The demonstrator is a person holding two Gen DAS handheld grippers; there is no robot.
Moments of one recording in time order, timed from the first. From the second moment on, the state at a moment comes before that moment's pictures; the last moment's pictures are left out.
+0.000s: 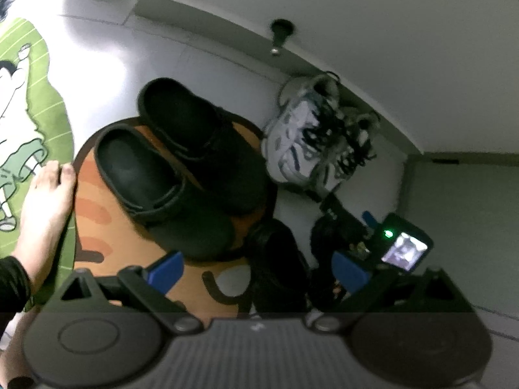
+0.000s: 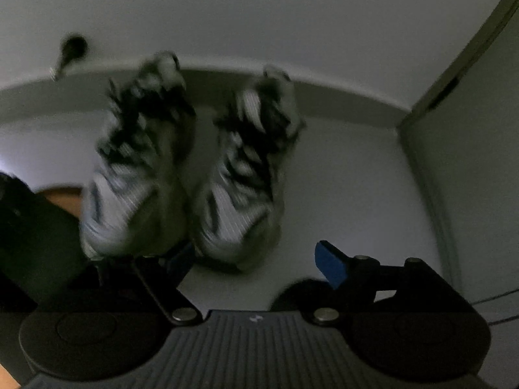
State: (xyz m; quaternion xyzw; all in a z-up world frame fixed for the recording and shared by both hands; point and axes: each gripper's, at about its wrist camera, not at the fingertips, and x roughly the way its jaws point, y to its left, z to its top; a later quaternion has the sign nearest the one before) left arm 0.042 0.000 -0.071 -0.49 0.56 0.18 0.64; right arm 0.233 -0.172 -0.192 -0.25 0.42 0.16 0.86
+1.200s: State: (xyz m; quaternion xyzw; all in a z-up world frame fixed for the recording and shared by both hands) left arm 0.020 0.054 -0.078 -0.55 0.55 0.19 0.59; right arm 0.253 -0.040 -0.257 -0.30 0.46 0.21 0.81
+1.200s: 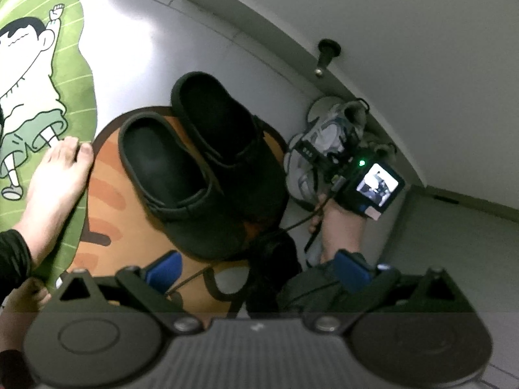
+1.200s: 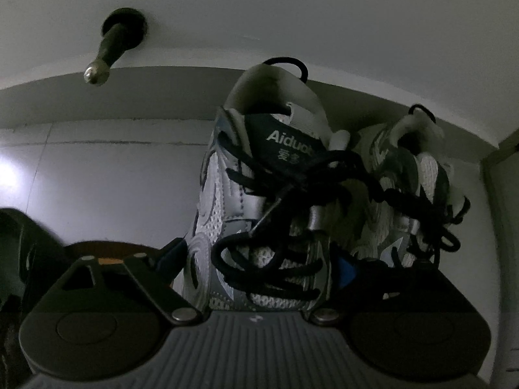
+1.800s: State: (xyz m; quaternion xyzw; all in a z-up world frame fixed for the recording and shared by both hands) left arm 0.018 0.052 -0.079 -0.54 0.56 0.19 0.60; right arm 0.258 -0.054 -0.262 -0.28 0.45 0.16 0.83
